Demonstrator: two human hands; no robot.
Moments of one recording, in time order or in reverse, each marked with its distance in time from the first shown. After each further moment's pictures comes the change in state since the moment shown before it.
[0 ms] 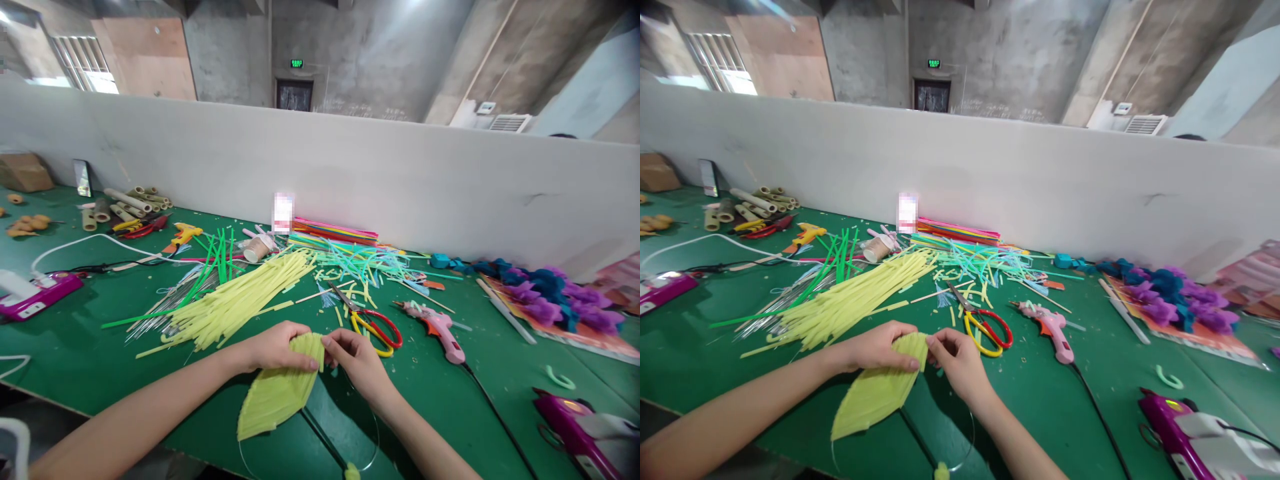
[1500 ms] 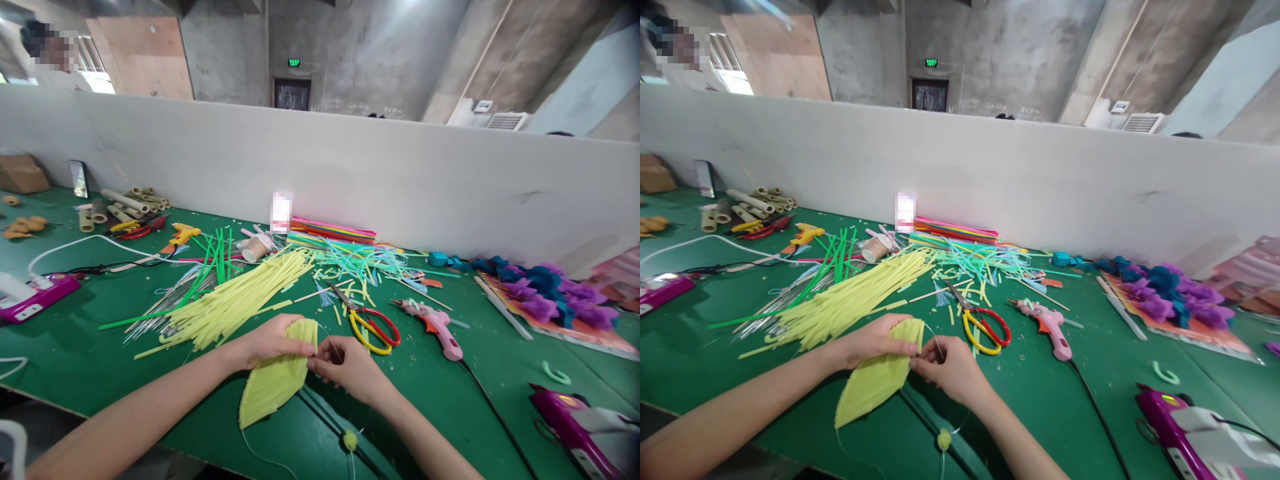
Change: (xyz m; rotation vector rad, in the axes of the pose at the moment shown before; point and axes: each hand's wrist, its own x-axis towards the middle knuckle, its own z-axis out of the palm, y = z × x) left_hand 0.002 -0.001 0.004 -0.357 0.056 -0.024; right_hand -0.004 -0.002 0.002 -0.139 -0.142 0.167
